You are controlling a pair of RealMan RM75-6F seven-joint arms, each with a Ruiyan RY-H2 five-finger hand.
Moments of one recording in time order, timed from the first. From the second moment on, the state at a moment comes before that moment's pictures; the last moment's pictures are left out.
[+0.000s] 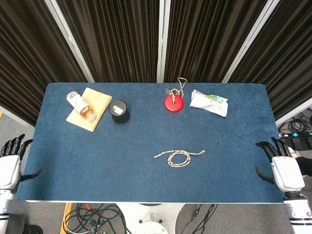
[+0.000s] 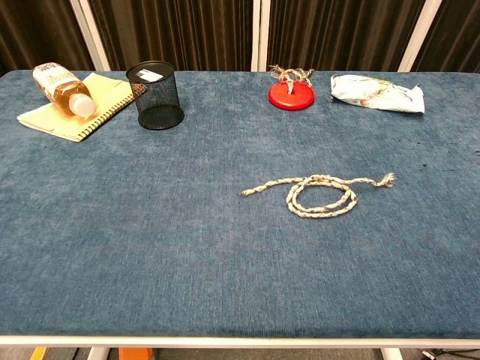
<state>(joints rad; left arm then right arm) -0.09 -1.13 -0.08 -1.66 1.38 1.44 0.05 0.13 -1.01 0.06 -1.79 -1.49 1.41 -0.03</state>
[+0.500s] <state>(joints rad) -0.08 -1.20 -0.09 -1.60 1.42 1.52 0.10 0.16 -1.03 0.07 -1.77 -1.52 1.38 0.01</state>
